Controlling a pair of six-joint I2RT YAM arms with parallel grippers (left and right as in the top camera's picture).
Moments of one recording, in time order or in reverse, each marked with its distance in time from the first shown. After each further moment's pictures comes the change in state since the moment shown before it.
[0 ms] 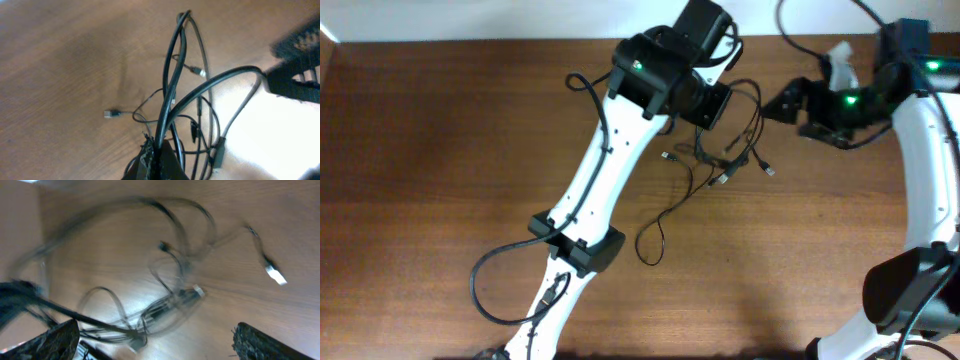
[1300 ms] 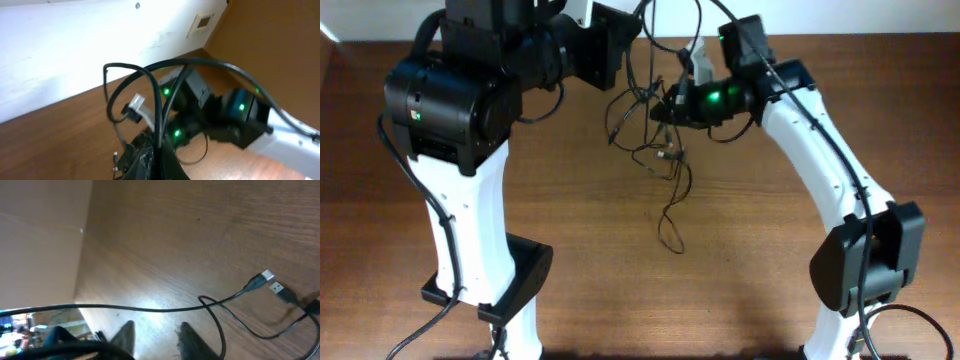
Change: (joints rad) left arm 0.301 -0.402 0.003 0.130 0.335 0.002; right arm 0.444 0.154 0.000 0.443 -0.055 0.252
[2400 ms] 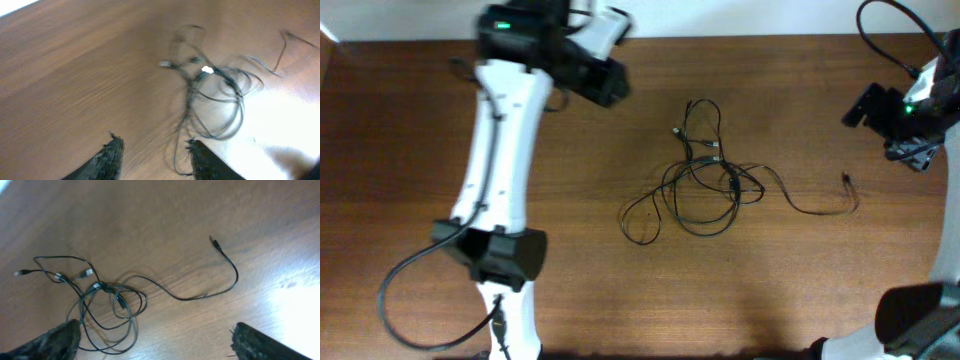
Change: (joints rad) left arm 0.060 0.068 -0.629 0.050 -0.052 0.392; right arm -0.601 -0.247 -0.006 -0.493 0.553 0.011
